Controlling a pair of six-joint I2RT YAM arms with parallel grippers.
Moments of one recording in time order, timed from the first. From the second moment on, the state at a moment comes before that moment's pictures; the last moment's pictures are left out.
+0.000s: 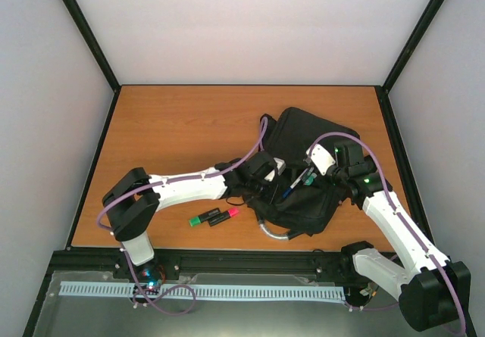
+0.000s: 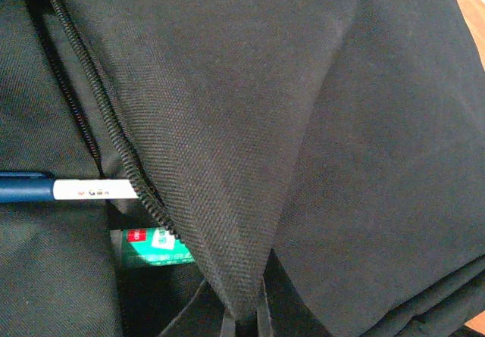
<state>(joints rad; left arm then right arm) -1.02 1.72 1.15 -0.33 0.15 -0.56 0.26 0.97 0.72 -0.58 -0.11 -0.60</state>
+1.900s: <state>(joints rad) -1.05 2.04 1.41 -0.13 -0.02 -0.63 0.26 0.98 0.72 -0.58 -0.12 -0.60</state>
